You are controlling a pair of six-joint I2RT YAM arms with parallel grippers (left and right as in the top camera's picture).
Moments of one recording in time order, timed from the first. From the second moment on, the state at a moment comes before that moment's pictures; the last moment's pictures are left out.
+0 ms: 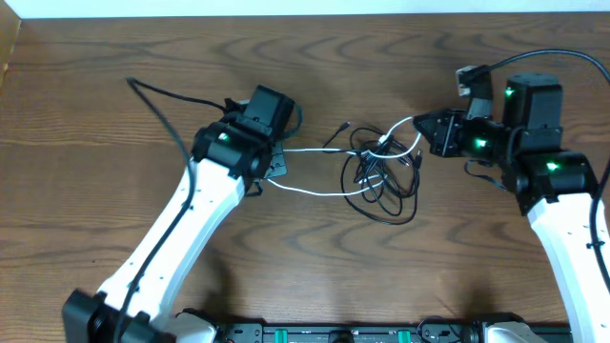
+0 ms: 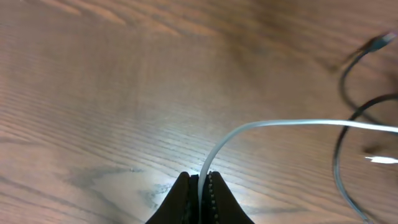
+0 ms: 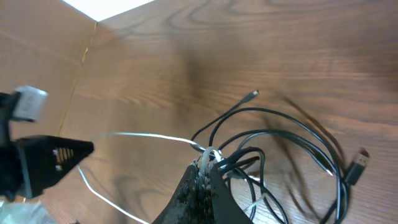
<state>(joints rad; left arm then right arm) -0.45 1.50 1.31 -1.08 -0.25 -0.61 0.08 1.27 1.13 -0.59 -0.59 0.33</state>
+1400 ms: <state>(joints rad) -0.45 1.65 1.38 -0.98 -0.18 -0.42 -0.13 1.30 1.26 -0.76 -0.34 0.31</state>
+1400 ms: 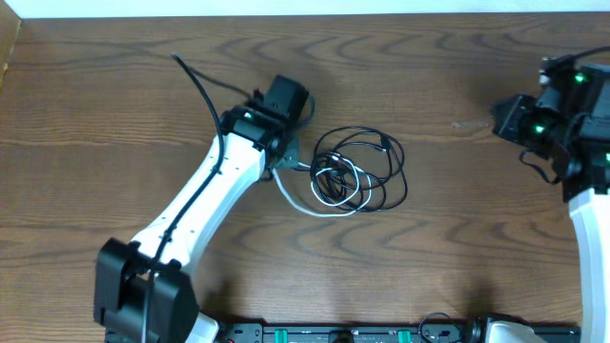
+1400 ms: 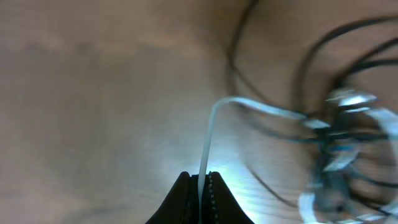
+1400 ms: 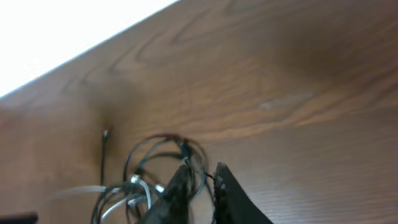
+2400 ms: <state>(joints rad) -0.45 1.28 1.75 -0.51 0.31 -0.39 0.14 1.38 1.26 -0.66 -0.57 0.19</state>
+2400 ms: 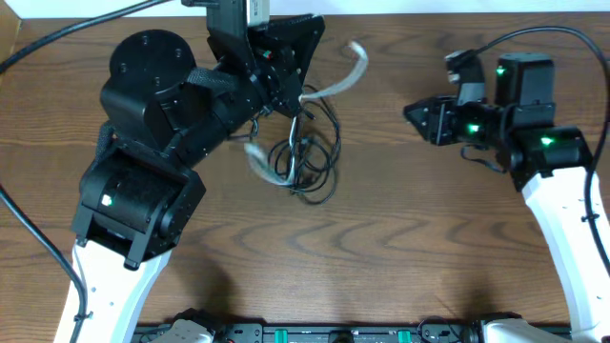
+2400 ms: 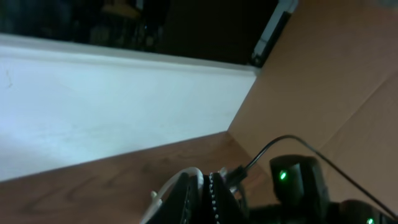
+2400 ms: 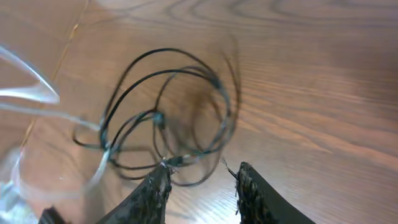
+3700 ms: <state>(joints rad) -0.45 1.28 1.75 -0.24 -0.01 -0.60 0.21 1.39 1.26 -0.63 -0.61 0.16</state>
